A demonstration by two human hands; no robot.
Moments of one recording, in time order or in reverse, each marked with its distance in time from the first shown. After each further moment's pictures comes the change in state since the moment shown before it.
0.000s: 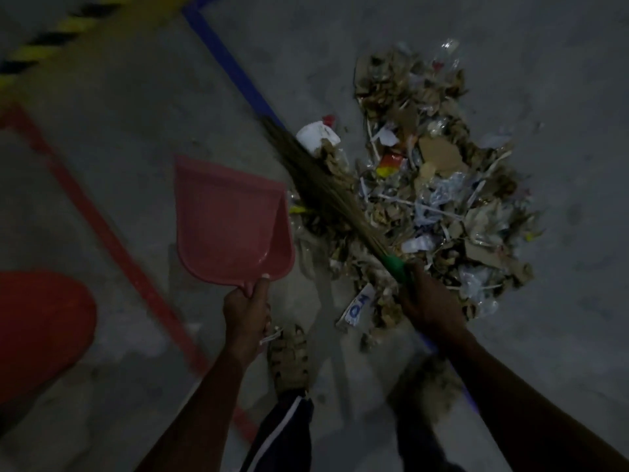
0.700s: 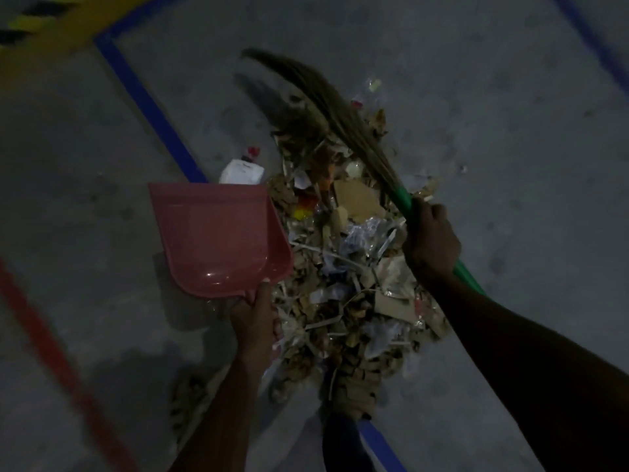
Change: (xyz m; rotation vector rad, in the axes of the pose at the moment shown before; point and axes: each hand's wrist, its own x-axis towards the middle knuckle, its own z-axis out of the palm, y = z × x) left_hand -0.038 0.031 0.294 -0.151 0.104 -0.068; right_hand 0.216 0.165 -0.168 -0.095 0.394 0.078
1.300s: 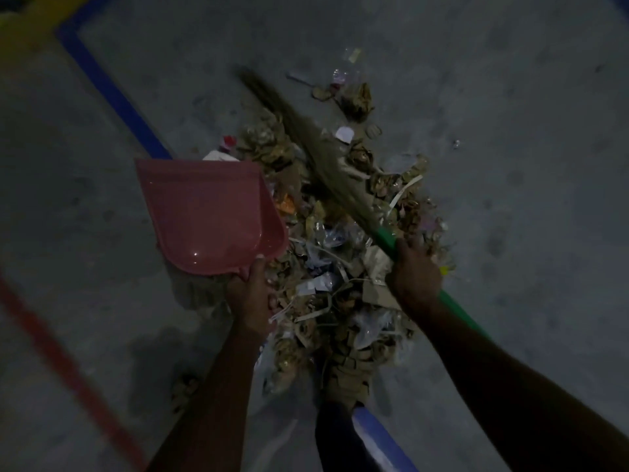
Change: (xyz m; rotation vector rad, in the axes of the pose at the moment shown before) left_hand 0.007 0.003 0.054 0.054 -0.012 0.001; right_hand -0.047 0.054 0.040 0.009 -0.341 0.026
